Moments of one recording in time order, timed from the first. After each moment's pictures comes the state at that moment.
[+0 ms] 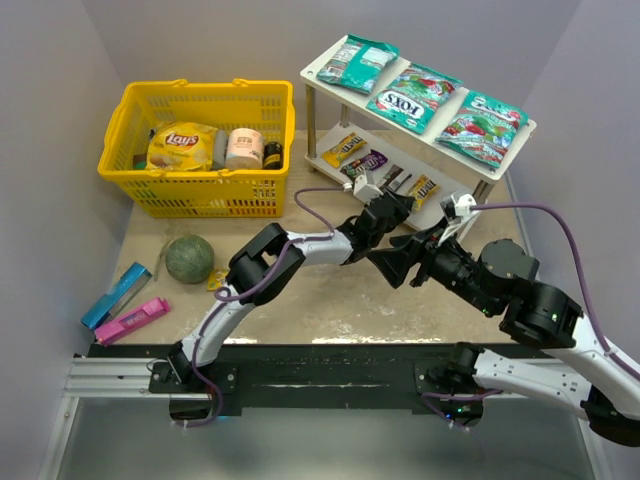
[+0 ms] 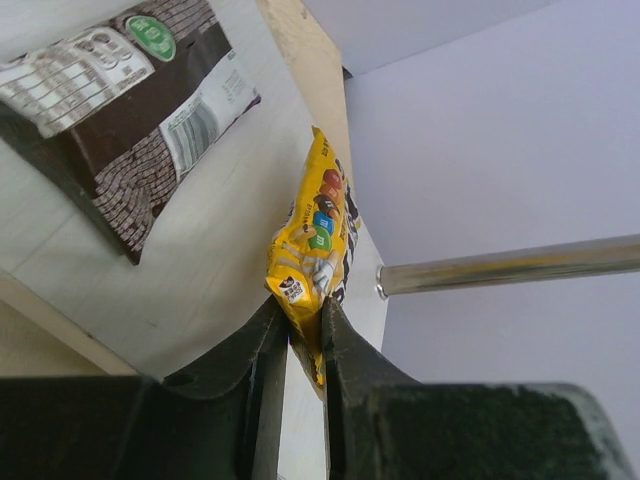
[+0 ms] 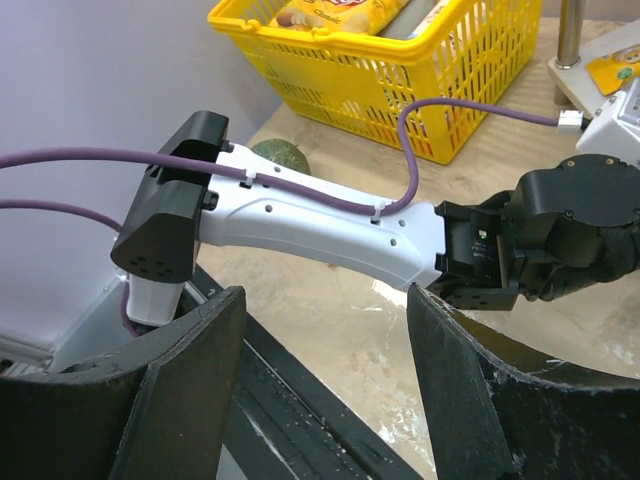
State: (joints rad) left arm -0.93 2.39 1.69 0.55 -0.43 -1.18; right arm 1.02 0.69 1.10 -0.53 0.23 0.45
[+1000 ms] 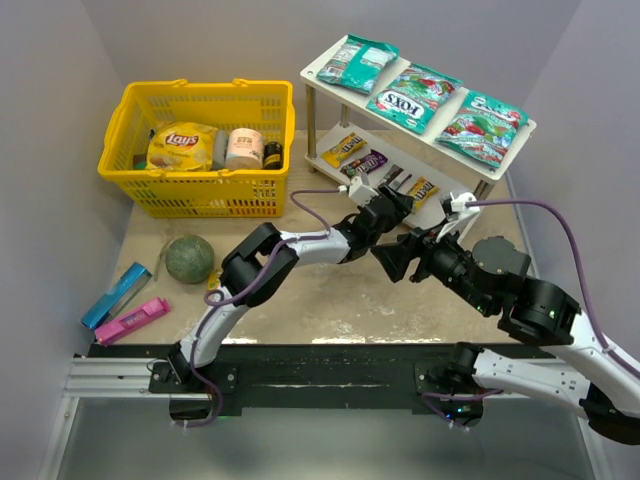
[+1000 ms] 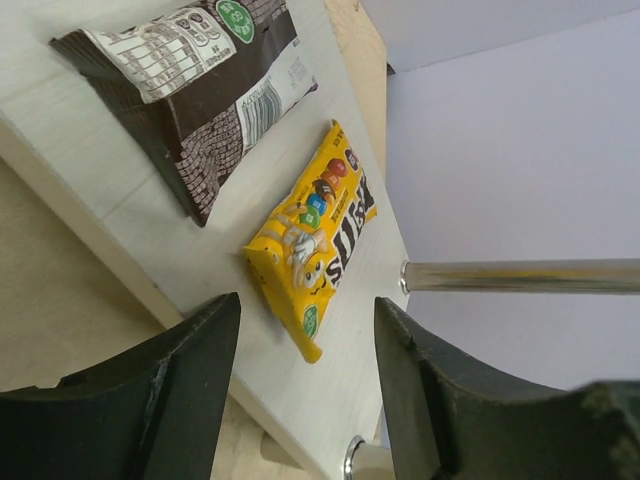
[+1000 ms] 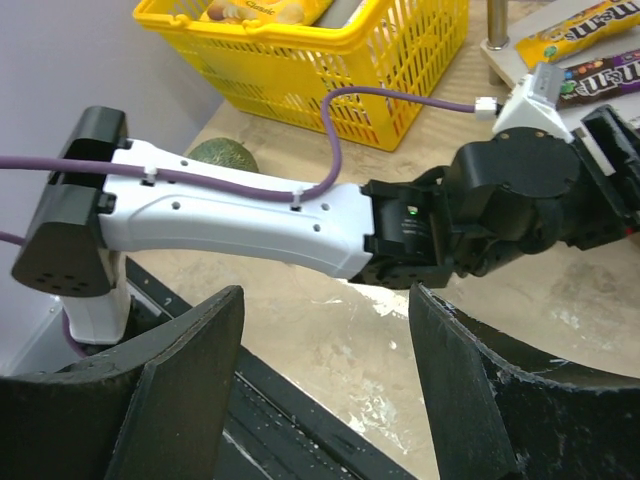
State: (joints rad) left arm -0.93 2.34 1.66 0.40 -0.45 -1.28; right arm 1.02 0.72 1.12 -0.59 0.34 0.46
